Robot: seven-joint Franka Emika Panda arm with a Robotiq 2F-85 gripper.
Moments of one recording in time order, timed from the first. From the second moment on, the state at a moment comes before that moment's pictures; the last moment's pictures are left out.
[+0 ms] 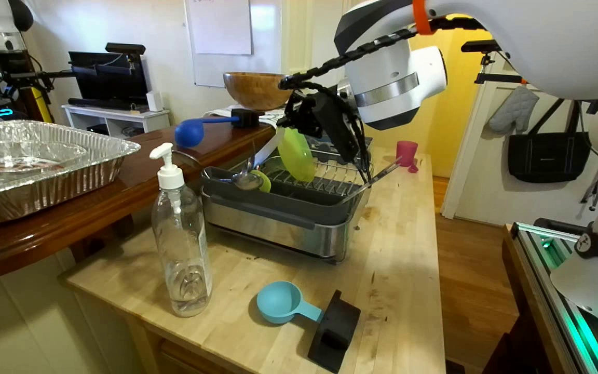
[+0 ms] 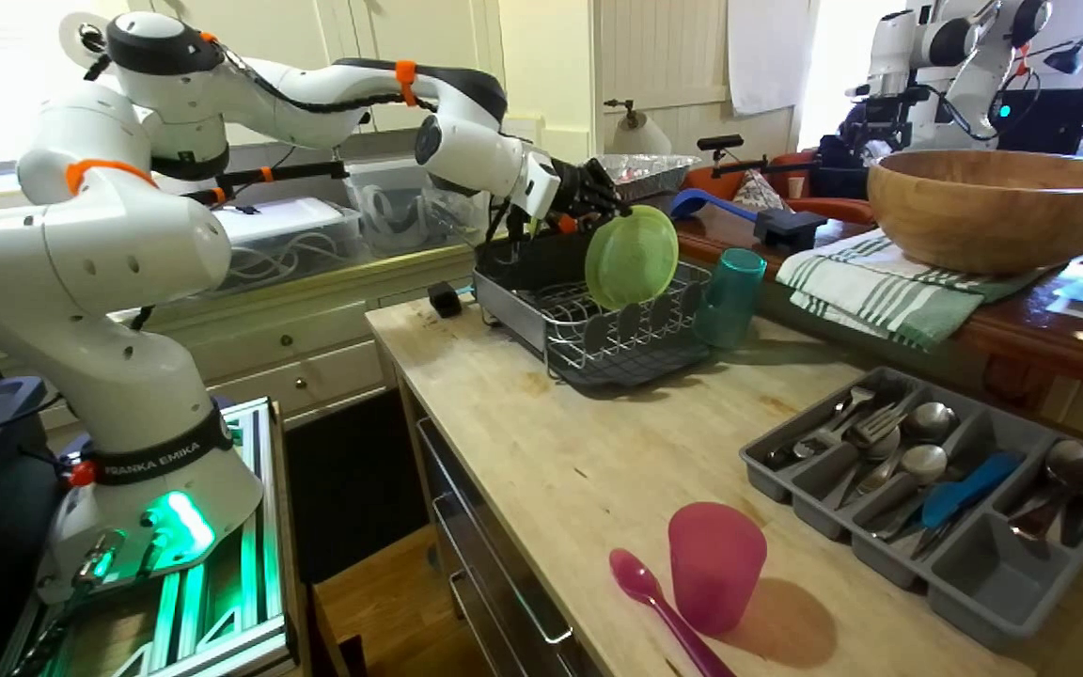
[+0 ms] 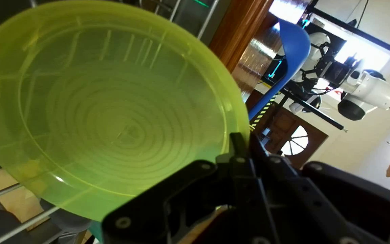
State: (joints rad) arm -1.61 -1.11 1.67 -2.17 2.50 2.70 -0.42
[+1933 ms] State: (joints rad) arm -1.46 -1.10 1.50 -2.34 2.36 2.61 -0.22
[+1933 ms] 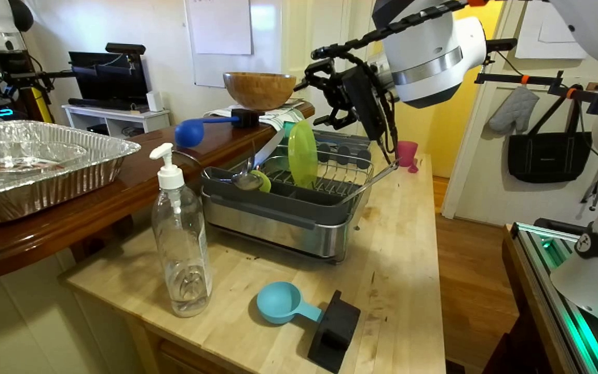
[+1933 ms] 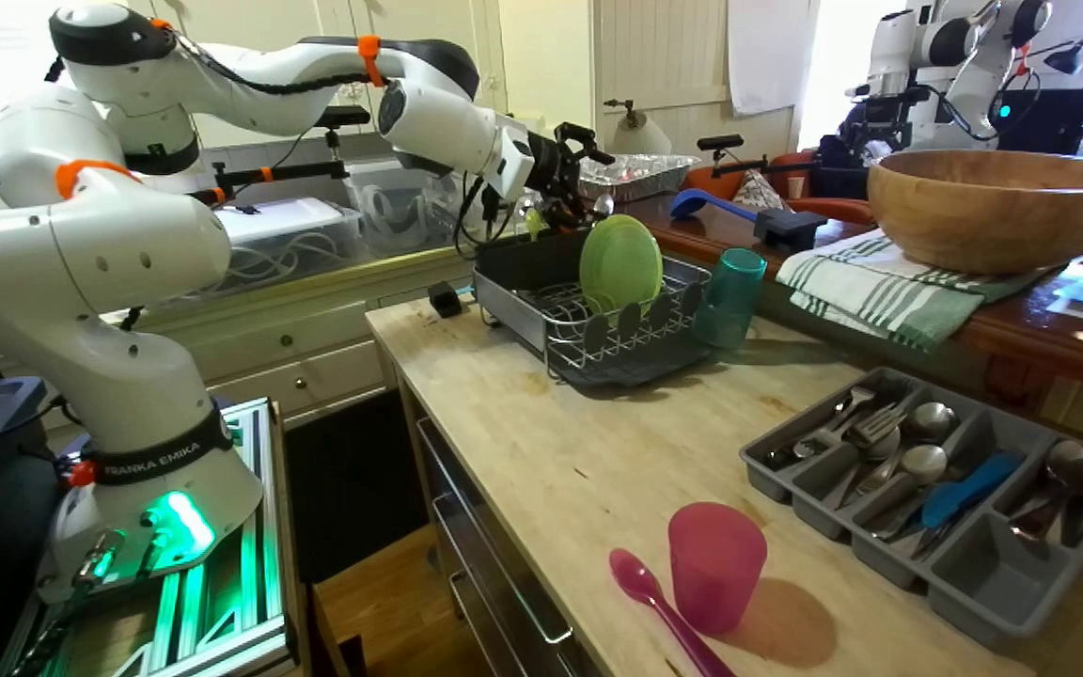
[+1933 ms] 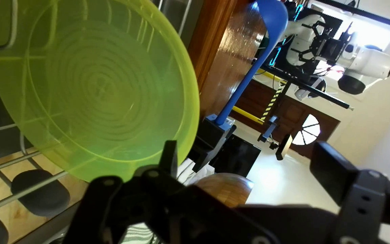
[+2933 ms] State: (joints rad) arm -1.44 -0.94 1.34 -2.36 1.96 2.47 -0.22
